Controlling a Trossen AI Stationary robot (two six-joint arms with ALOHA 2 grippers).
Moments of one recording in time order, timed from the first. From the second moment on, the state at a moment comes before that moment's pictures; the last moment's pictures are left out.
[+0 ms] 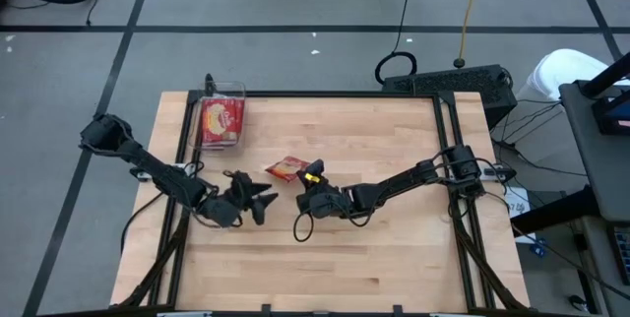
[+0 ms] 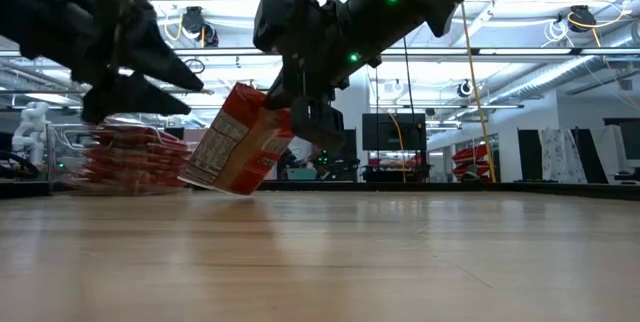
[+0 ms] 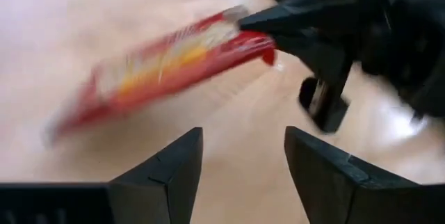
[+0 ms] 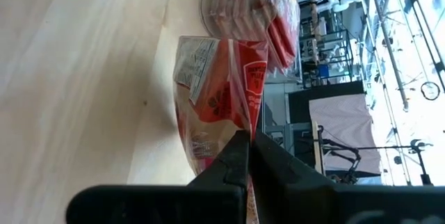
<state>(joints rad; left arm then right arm) -0.53 1.26 0.40 0.24 -0.81 -1.03 0.22 2.02 1.22 0.25 0.86 -0.80</state>
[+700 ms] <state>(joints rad) -0.32 1.41 0.40 0.24 -0.84 0.19 0.21 2.02 1.22 0.25 0.73 -0.74</state>
